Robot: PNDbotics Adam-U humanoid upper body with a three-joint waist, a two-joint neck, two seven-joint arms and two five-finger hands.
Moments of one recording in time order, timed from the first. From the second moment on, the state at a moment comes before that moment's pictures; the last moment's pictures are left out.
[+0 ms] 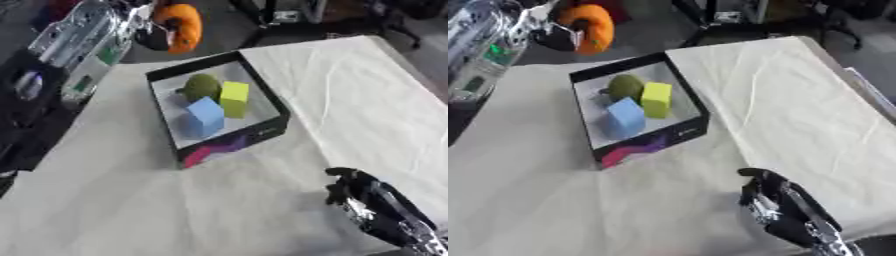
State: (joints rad) left arm -0.94 0.48 -0.48 -1.58 -1.10 0.51 -0.61; right arm 0.06 -0.19 0.13 -1.71 0.07 -0.21 0.42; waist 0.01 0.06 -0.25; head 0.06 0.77
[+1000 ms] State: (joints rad) left arm -0.92 0.32 -0.55 -1.42 -1.11 0.50 -0.51; right arm 0.06 -0.19 0.14 -1.71 0.07 -0.21 0.42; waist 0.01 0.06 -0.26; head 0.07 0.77
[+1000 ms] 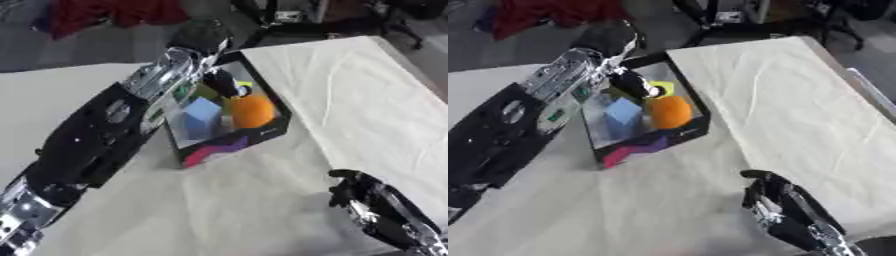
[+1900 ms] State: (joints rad) left arm -0.64 0.60 -0.22 -1.97 -0.93 0.66 -0.22; right arm 0.06 -0.19 0.13 -1.71 0.07 -0.21 0.41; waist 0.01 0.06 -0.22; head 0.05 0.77
